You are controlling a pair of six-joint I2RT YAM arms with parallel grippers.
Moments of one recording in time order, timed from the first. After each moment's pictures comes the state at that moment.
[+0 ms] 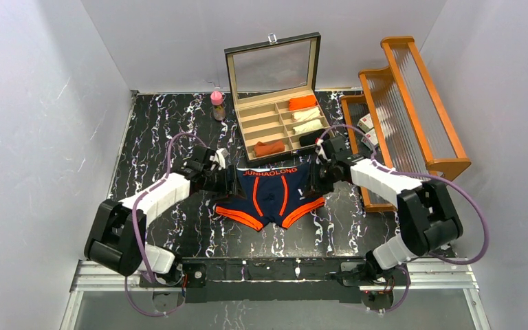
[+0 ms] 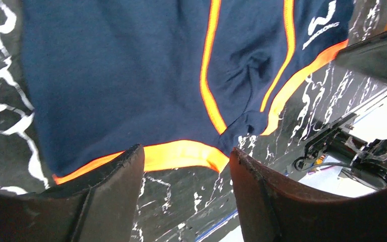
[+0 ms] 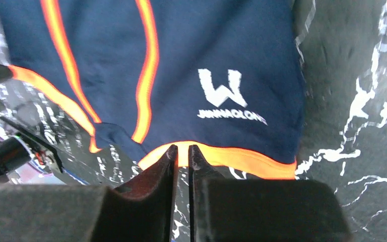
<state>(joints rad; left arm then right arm) -0.37 1.37 0.76 -0.44 0.43 -0.52 0.46 1.48 0.89 -0.46 -0.38 0.49</state>
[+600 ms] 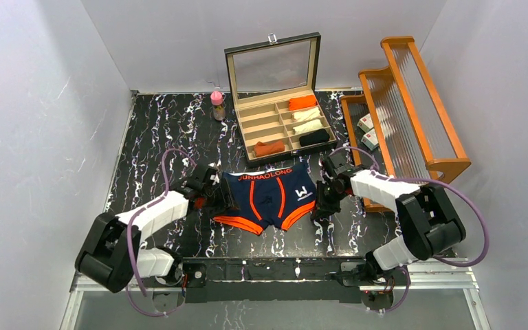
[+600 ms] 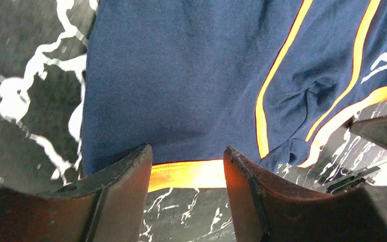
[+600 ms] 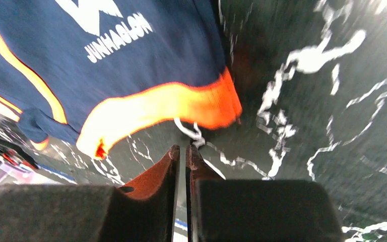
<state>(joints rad) -0.47 1.28 0.56 -0.32 0.19 -0.74 0.47 1.49 0.73 -0.56 -0.31 0.58</state>
